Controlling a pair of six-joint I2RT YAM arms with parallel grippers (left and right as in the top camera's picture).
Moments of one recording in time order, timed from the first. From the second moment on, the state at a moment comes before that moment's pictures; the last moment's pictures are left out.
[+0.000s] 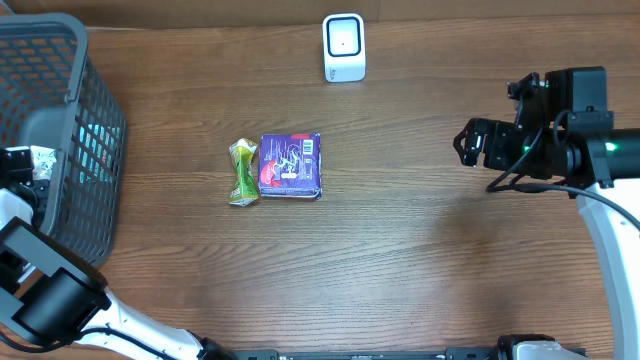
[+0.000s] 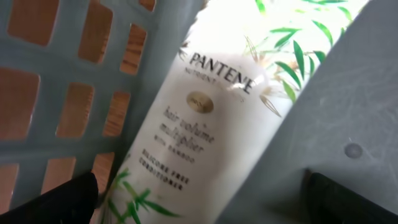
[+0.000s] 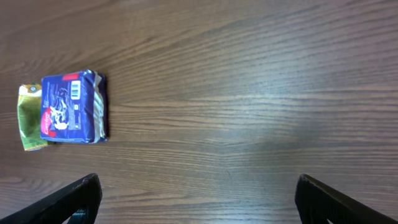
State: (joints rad) left arm 0.88 2.06 1.42 -0.31 -0.03 0.65; right arm 0.03 1.39 1.39 -1.09 -0.28 0.20
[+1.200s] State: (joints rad) left arm 0.59 1.75 1.93 -0.81 0.06 0.24; right arm 0.03 1.44 1.39 -1.03 -0.28 0.20
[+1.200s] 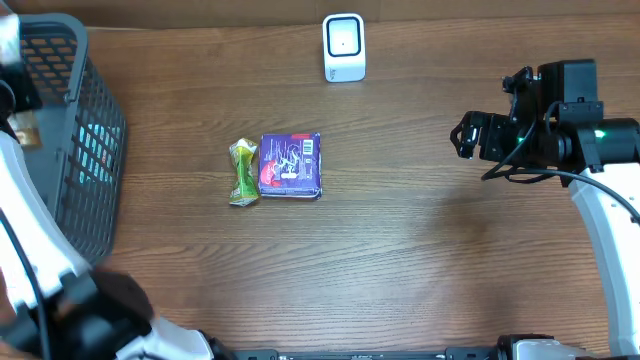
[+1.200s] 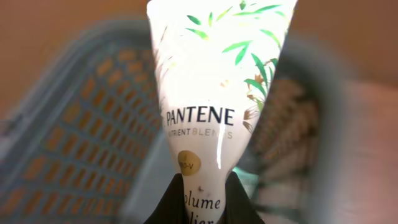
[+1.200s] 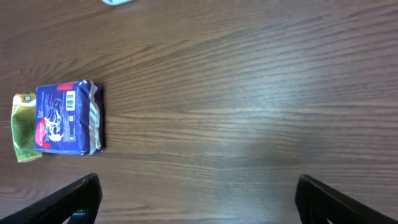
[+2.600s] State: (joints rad) left arm 0.00 1.98 1.35 -0.73 0.19 -0.04; right arm 0.03 1.44 1.39 -1.01 -0.28 0.20
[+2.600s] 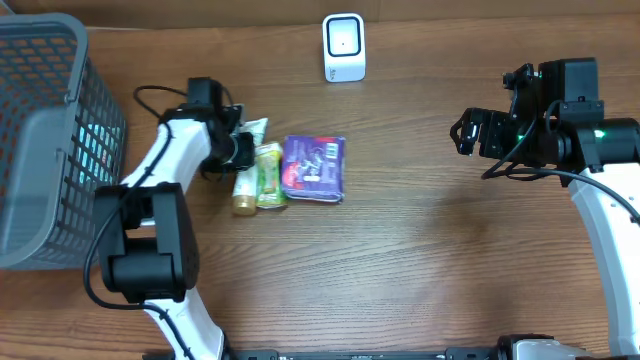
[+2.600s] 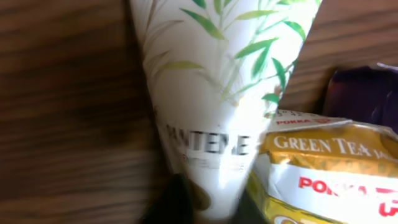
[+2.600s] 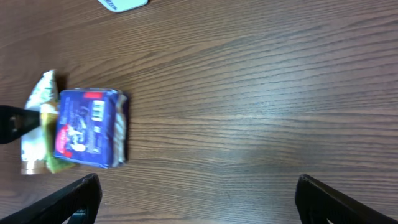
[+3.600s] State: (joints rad) left arm 0.75 1.95 2.63 -1.54 0.12 -0.13; right arm 0.03 1.44 1.39 -1.02 -0.28 0.20
